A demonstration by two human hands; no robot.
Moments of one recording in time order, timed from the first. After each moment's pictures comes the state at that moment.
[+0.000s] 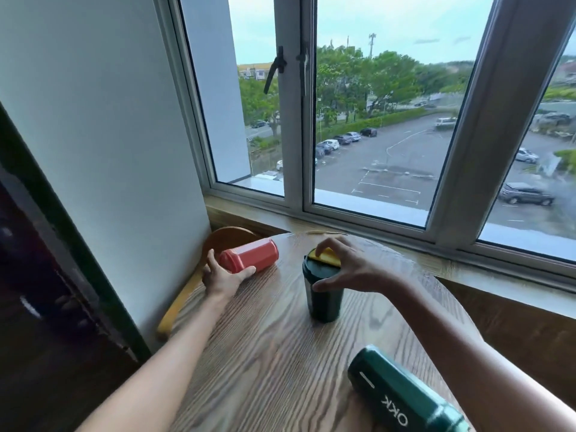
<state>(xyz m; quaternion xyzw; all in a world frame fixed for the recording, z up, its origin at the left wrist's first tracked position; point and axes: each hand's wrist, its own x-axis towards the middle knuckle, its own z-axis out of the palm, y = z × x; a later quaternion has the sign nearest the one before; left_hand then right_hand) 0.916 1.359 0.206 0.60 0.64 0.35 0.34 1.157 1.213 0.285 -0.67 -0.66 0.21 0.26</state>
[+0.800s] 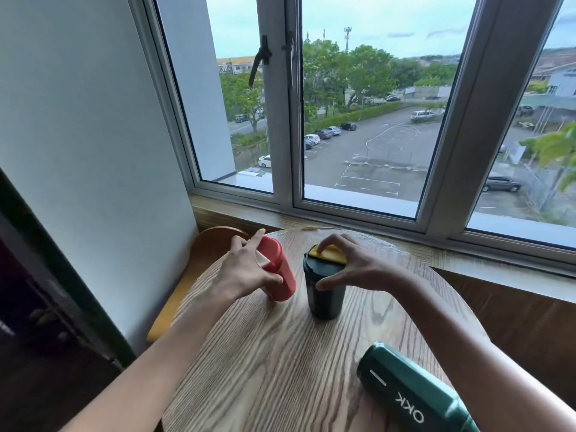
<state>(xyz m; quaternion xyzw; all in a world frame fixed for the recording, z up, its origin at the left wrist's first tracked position) 0.936 1.327 0.273 0.83 0.47 0.18 0.23 1.155 1.211 0.280 -0.67 -0.62 0.27 0.31</state>
